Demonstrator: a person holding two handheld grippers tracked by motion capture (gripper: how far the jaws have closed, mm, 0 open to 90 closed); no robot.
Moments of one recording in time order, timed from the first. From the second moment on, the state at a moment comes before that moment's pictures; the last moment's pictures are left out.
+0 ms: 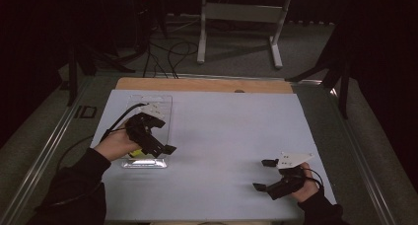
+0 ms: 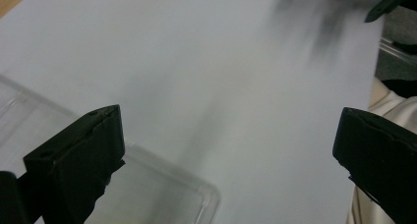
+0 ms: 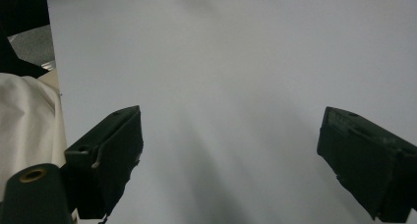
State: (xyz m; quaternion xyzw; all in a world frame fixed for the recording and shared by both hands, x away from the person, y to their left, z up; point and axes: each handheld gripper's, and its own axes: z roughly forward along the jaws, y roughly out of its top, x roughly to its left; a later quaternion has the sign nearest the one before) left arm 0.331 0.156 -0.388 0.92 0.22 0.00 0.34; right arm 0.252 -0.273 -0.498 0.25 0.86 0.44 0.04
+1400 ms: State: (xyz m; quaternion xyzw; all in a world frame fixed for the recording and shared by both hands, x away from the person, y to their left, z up) left arm 0.266 0.077 -0.455 0.92 0.13 -0.02 0.37; right arm 0.252 -0.280 -0.509 0.27 0.86 0.43 0.05
